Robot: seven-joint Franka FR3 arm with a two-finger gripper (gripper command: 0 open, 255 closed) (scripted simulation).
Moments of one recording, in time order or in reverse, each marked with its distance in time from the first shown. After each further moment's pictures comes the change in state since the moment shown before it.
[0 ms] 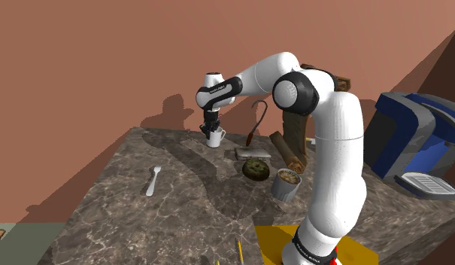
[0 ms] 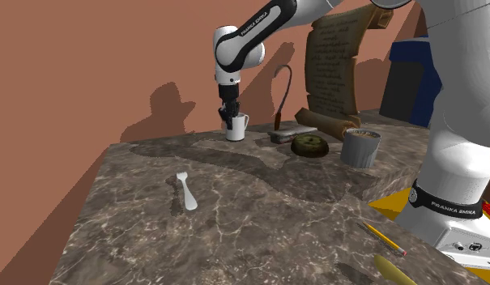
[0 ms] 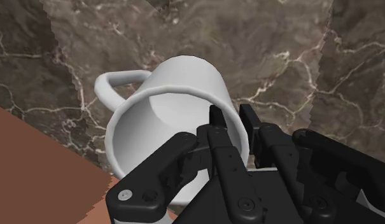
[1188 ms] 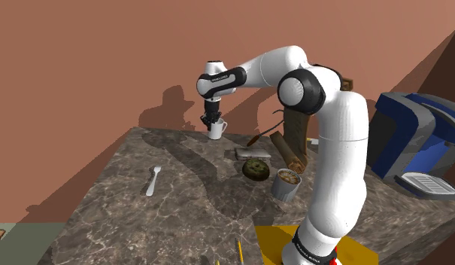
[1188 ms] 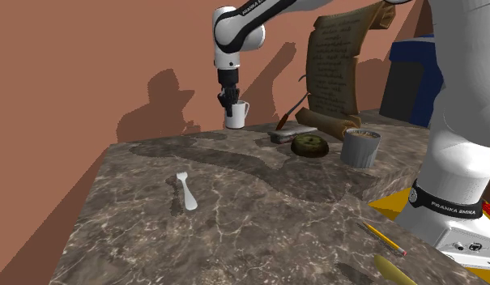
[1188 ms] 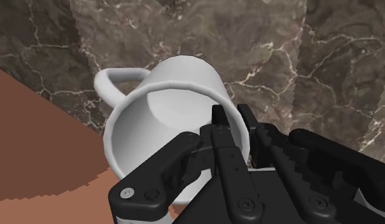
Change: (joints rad) arm 0.002 -0.049 -0.002 0.066 -0.004 -0.115 -0.002
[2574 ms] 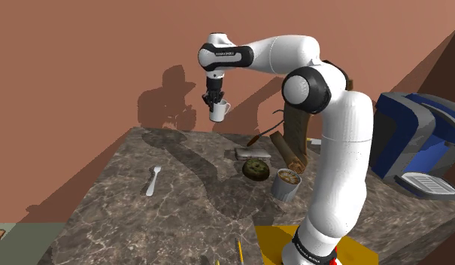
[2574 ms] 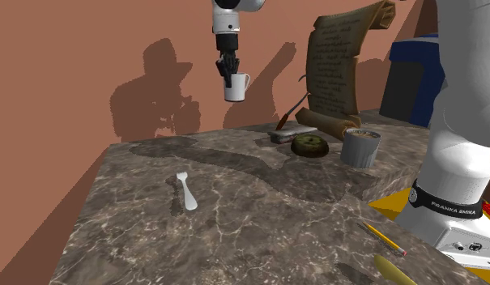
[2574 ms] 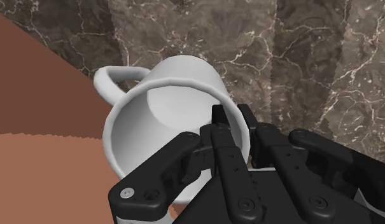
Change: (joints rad) arm -0.002 -0.039 -0.003 0.226 -0.002 -0.264 -0.012
